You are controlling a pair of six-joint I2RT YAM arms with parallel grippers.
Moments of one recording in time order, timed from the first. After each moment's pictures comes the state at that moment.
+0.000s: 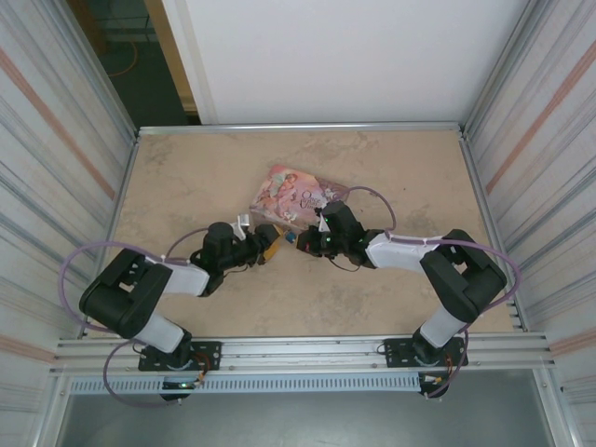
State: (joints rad) left arm -0.51 1.52 0.35 0.81 0.47 -1.34; right arm 0.73 1.62 0.77 0.16 -0.34 0.94
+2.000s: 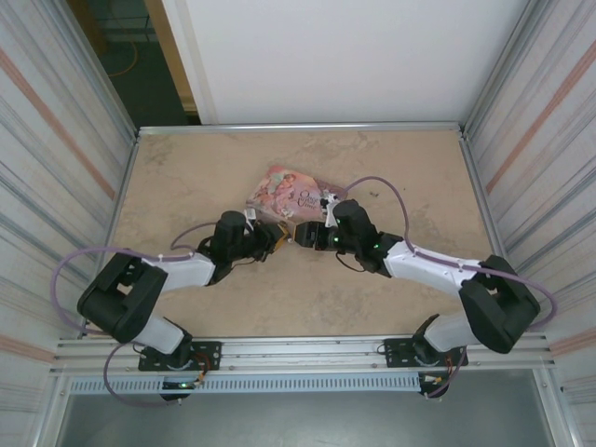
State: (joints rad) left arm -0.56 1.47 0.52 0.48 0.37 -1.37; right arm 0.76 1.37 0.72 0.12 -0.19 0.73
